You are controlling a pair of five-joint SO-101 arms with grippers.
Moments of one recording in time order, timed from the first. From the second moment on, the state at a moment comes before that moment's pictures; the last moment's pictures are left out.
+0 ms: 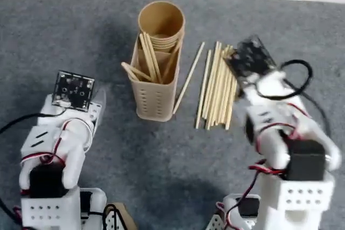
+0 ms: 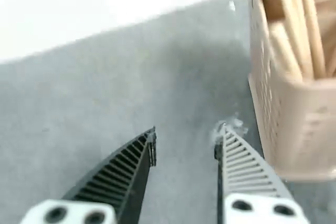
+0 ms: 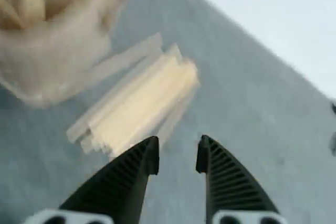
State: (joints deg) left arm -7.9 -75.5 53.6 58.2 -12.3; right arm -2.7 -48.6 10.1 87.2 41.1
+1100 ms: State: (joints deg) left arm -7.9 -75.5 44.8 65.6 -12.3; right arm 25.8 -48.6 9.9 90.4 44.7
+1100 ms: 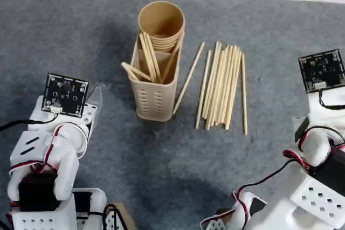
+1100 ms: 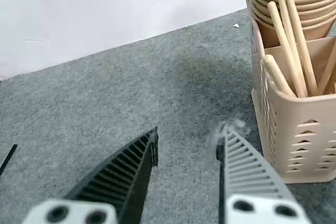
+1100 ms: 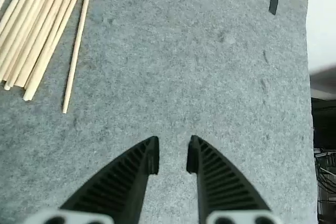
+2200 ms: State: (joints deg) left arm -14.2 -75.4 65.4 60.4 -7.9; right arm -1.1 -25.8 38.5 32.7 11.3
